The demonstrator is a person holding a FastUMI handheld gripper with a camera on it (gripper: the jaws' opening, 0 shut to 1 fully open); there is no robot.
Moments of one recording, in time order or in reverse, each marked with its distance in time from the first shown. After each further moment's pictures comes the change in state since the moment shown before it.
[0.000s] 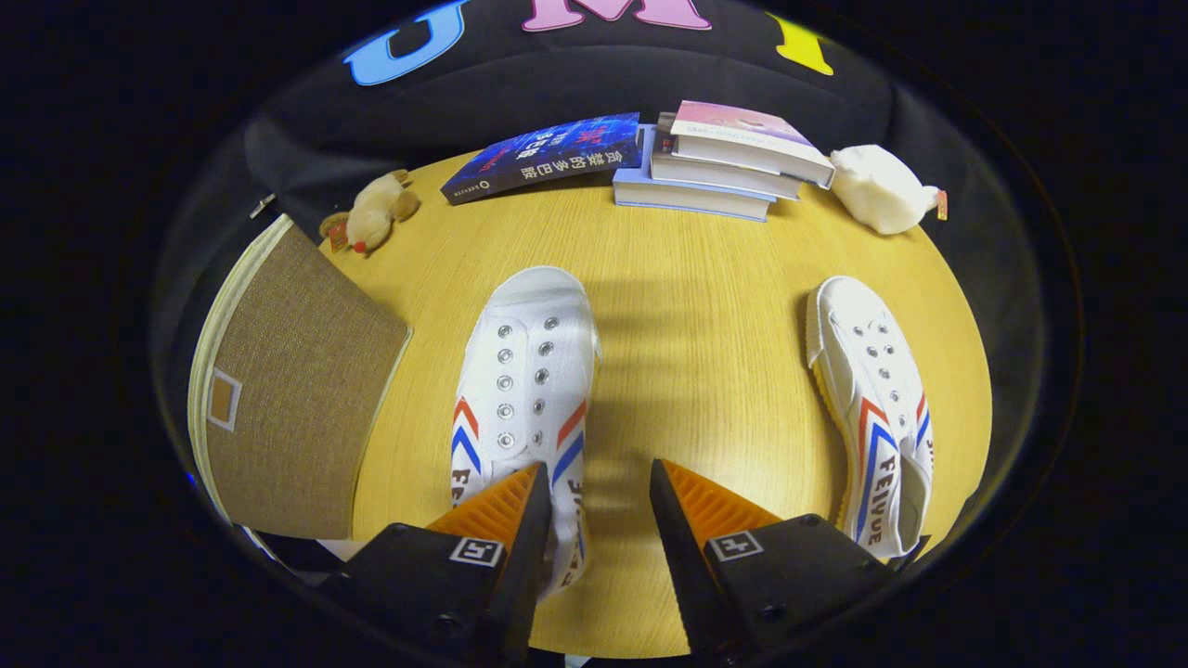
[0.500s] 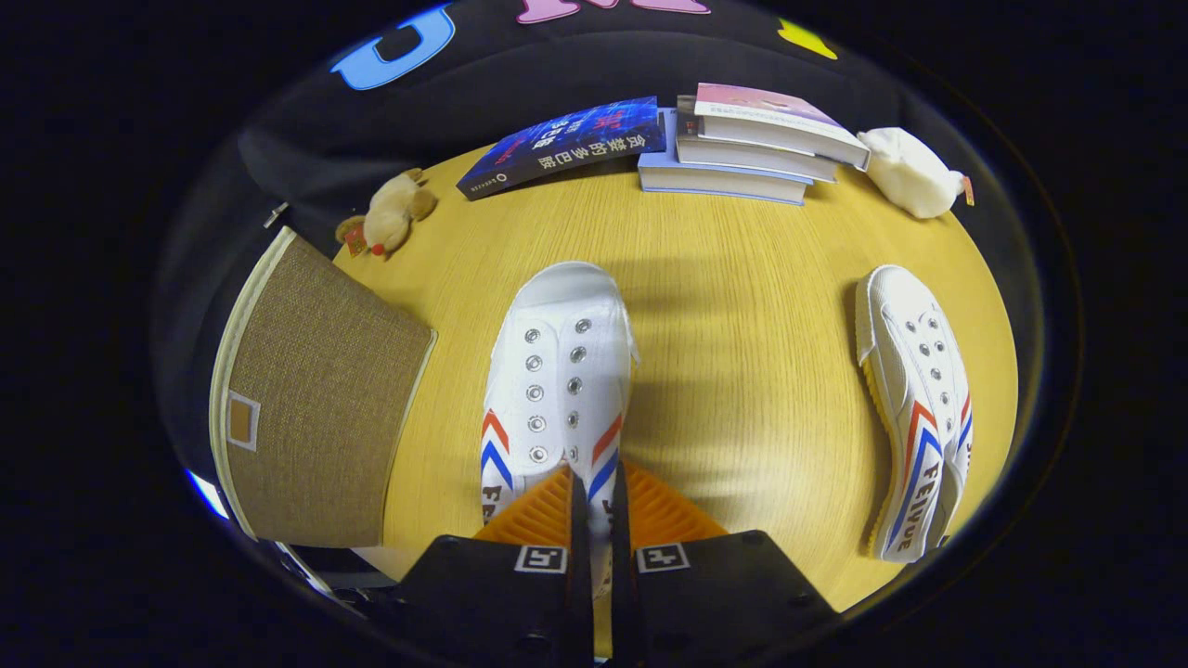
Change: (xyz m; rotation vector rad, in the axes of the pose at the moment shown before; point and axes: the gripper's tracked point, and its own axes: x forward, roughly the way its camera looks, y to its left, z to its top) arm 0.004 0.015 -0.001 0.031 0.046 0.103
